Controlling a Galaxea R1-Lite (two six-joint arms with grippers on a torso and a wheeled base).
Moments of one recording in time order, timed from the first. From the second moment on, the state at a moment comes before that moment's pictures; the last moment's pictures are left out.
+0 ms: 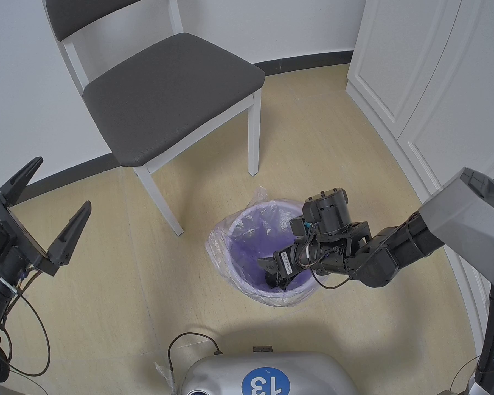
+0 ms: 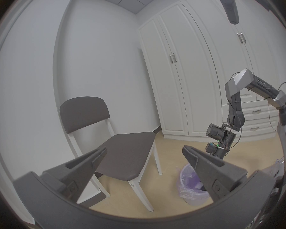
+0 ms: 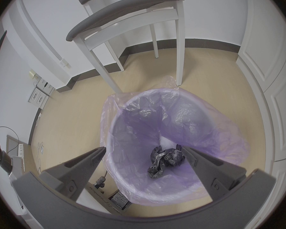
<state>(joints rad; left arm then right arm) -0.09 1.24 -0.12 -1.49 -0.41 0.38 0.61 2.21 -1.17 -0.43 -0.04 0.05</state>
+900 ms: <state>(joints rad) -0.20 1.53 -0.19 -1.51 -0.32 0.21 0.42 2.13 -1.08 -0.43 -0.11 0.12</state>
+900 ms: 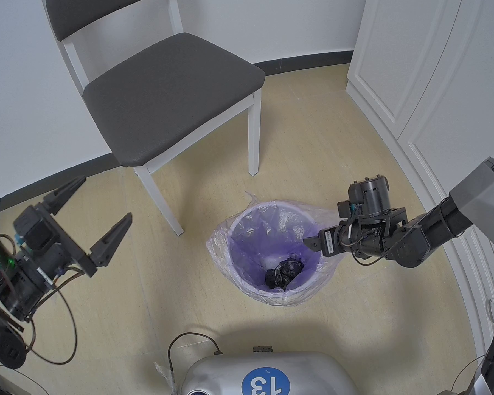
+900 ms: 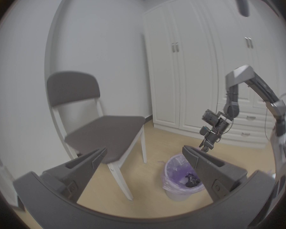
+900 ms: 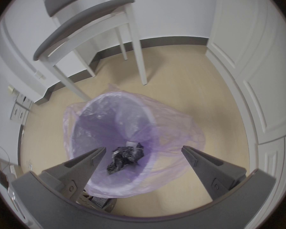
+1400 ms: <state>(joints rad) -0.28 1.93 -0.38 -1.55 -0.25 -0.22 0.28 2.23 -1.10 -0.44 0.01 0.34</state>
